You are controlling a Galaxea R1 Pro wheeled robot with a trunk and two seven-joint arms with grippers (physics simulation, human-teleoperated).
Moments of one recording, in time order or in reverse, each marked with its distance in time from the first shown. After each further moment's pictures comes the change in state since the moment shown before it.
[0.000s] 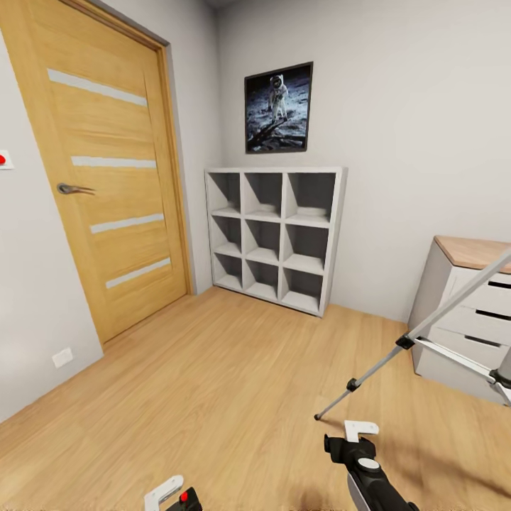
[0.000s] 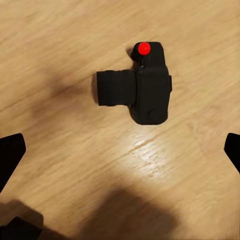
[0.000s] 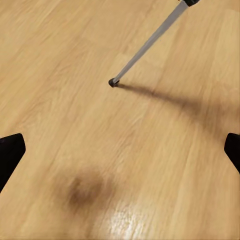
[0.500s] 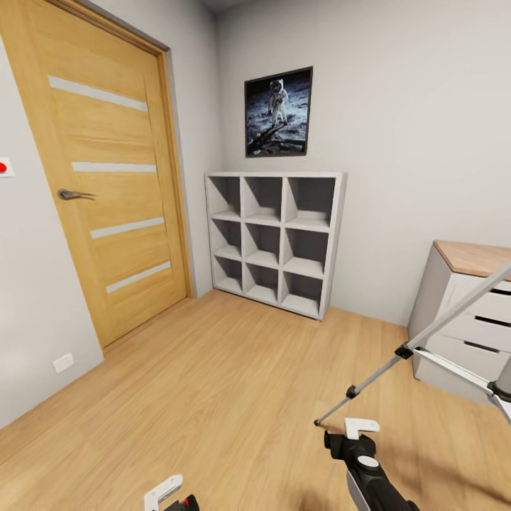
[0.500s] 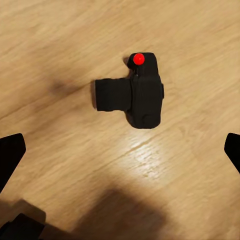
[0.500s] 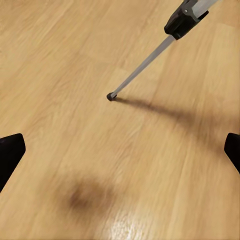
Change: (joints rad) left arm 0.000 0.002 0.003 -0.003 0.000 0.000 -0.004; right arm -0.001 0.005 -0.008 -0.015 0.000 -0.009 -0.013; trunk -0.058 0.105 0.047
